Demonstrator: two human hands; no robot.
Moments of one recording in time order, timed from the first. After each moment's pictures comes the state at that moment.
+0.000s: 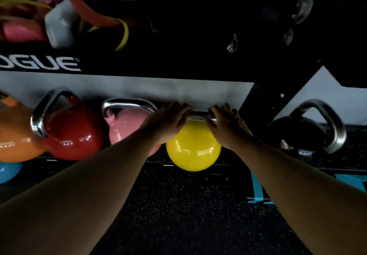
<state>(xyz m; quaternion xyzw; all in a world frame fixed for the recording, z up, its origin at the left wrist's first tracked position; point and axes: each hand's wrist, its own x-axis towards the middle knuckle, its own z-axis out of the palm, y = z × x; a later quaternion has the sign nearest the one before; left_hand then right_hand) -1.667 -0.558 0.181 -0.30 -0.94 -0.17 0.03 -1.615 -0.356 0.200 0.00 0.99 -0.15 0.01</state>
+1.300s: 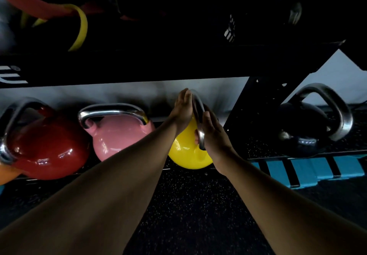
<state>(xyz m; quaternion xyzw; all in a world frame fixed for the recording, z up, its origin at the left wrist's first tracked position) -1.720 -0.475 0.139 -0.06 -0.81 -0.56 -0.14 -1.606 -0.399 0.183 0.18 0.69 -0.70 0.00</state>
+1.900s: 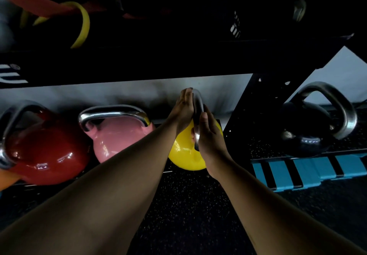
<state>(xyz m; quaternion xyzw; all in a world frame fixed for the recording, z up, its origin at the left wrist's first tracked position) -1.733 -0.481 0.129 -0.13 -0.83 -0.53 -0.12 -1.617 -0.423 0.153 0.21 0.67 -0.72 -0.03</state>
